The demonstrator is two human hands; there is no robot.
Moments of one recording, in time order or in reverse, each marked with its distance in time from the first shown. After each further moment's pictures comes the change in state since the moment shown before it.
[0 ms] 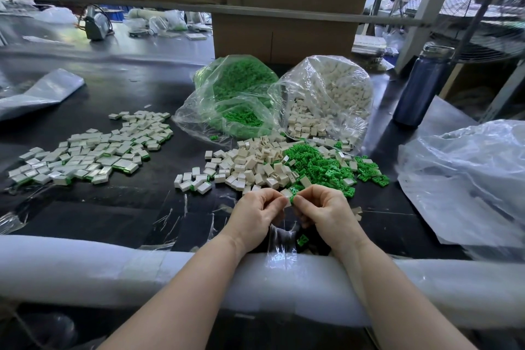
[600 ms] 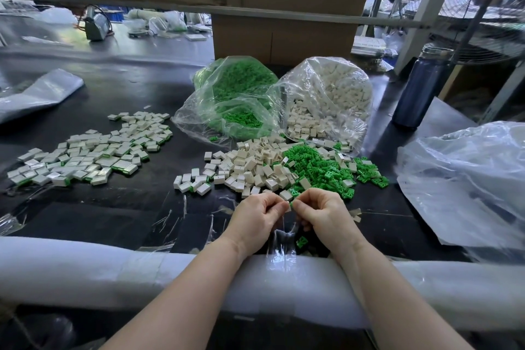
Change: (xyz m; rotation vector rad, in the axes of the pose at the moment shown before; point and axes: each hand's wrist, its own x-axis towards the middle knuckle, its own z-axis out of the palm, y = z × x) left_hand 0.001 -0.003 0.002 0.130 -0.020 -0.017; right_hand 0.000 -0.001 0.001 -0.087 -0.013 0.033
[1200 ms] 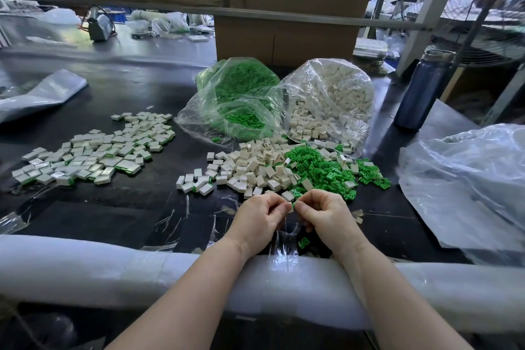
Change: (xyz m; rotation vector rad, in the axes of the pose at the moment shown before) left_hand -0.001 0.003 0.000 0.041 0.015 0.014; right_hand 0.003 0.005 0.000 -0.029 0.015 -0.019
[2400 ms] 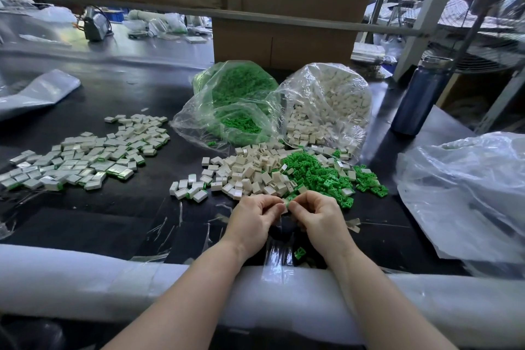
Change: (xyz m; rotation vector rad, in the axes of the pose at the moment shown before) left_hand 0.014 -0.007 0.005 -0.128 0.104 -0.019; right_hand 0.011 0.003 0.005 -0.075 0.093 -0.064
